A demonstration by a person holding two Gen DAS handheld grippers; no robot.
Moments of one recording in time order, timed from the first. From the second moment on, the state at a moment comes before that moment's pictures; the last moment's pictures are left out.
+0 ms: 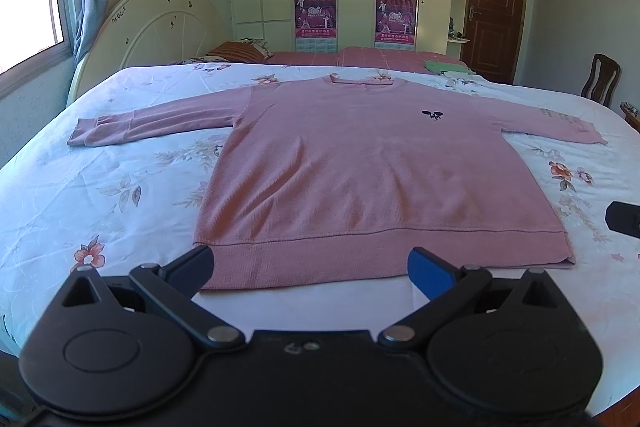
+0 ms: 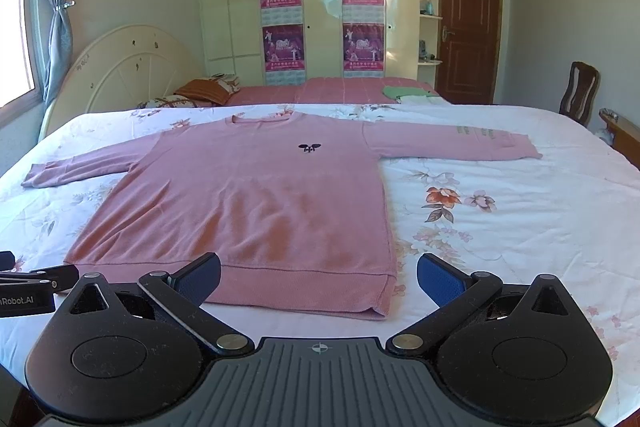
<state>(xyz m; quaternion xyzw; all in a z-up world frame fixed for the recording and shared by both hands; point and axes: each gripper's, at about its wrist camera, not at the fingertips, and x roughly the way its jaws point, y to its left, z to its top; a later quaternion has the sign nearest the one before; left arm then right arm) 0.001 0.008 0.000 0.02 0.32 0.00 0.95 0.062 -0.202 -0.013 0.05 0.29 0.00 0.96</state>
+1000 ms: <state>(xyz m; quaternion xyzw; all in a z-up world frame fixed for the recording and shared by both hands) 0.197 0.009 -0.002 -0.04 0.31 -0.01 0.95 0.215 -0.435 -0.006 0.21 0.21 -0.15 0.94</state>
